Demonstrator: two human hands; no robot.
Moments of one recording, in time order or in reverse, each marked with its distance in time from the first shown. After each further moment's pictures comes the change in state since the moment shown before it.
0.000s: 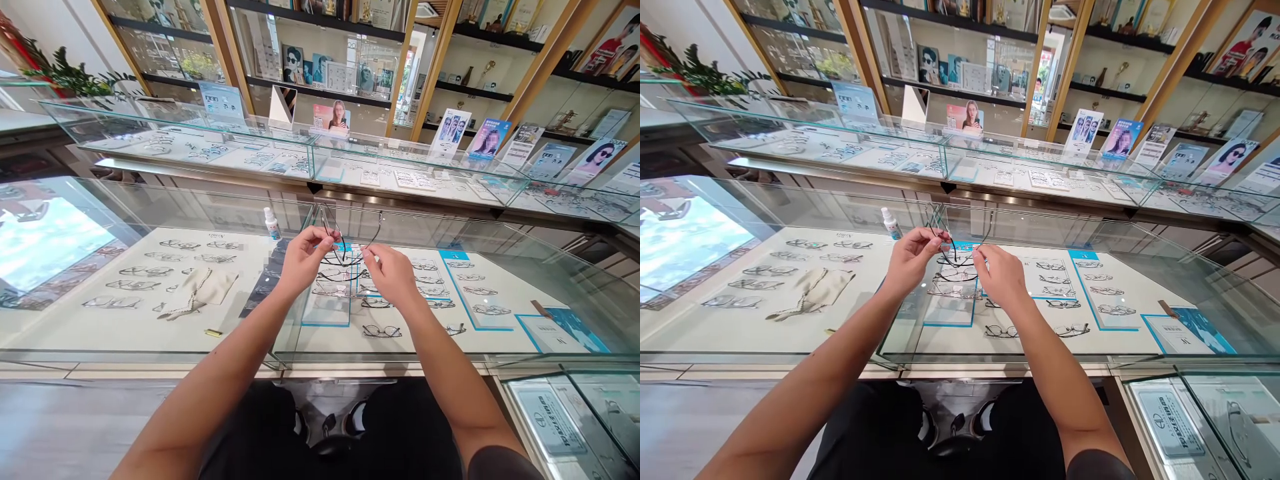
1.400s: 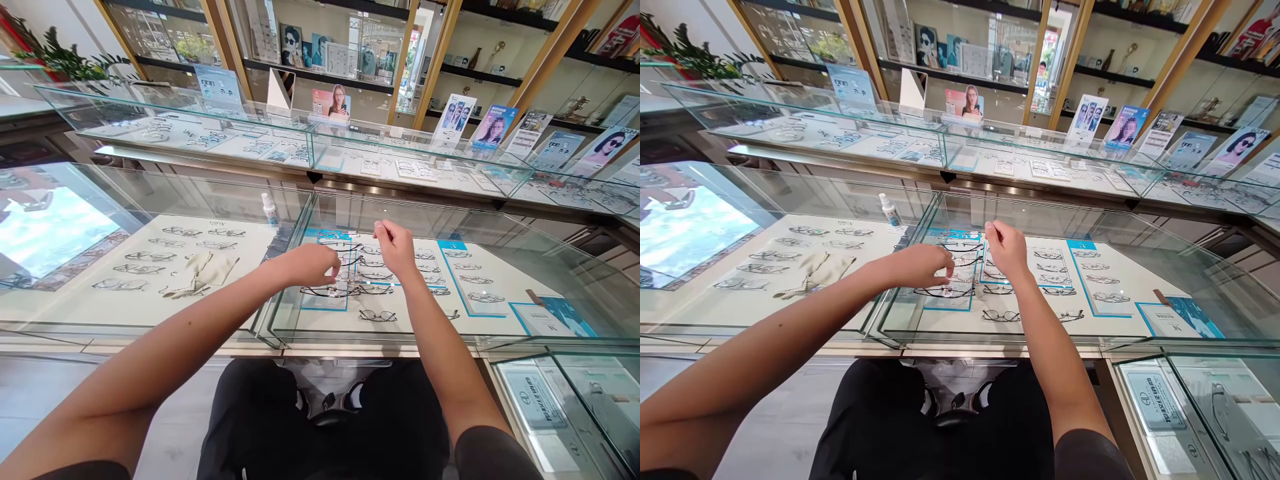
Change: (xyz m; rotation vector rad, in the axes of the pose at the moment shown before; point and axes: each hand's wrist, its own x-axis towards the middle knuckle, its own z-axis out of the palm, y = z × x) left_hand 0.001 0.034 0.005 1.288 -1.051 -0.037; right_hand 0.013 0.034 -0.003 0.329 0.190 0.034
